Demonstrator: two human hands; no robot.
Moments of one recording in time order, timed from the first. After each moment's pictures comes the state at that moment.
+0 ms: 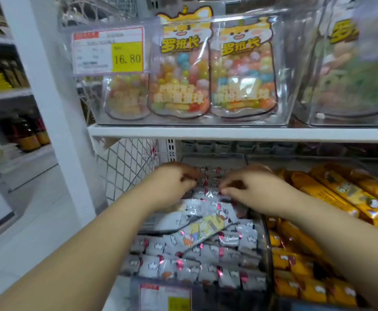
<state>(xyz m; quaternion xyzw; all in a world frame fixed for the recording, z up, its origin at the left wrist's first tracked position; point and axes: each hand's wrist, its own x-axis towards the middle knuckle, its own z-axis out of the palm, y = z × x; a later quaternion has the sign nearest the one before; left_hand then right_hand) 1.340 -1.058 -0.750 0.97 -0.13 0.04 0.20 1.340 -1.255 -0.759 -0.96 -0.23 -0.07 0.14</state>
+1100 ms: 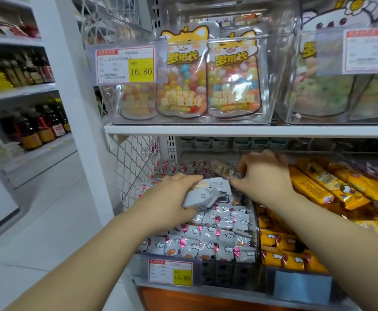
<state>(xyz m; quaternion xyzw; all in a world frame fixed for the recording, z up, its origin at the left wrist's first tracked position) 1.277 -1.055 -0.760 0.97 -0.21 0.04 0.14 1.315 -1.254 -0.757 -0.98 -0.03 -0.21 0.06</state>
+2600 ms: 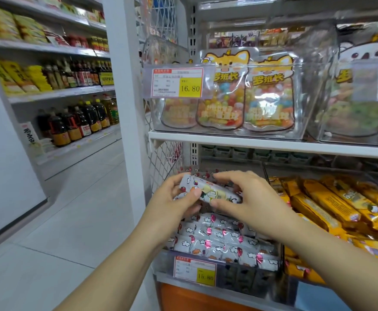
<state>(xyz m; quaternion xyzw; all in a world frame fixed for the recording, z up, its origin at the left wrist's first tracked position) 1.241 -1.031 -0.773 0.68 -0.01 0.07 0.73 1.265 -1.206 -0.743 -0.91 -0.28 -0.15 0.26</state>
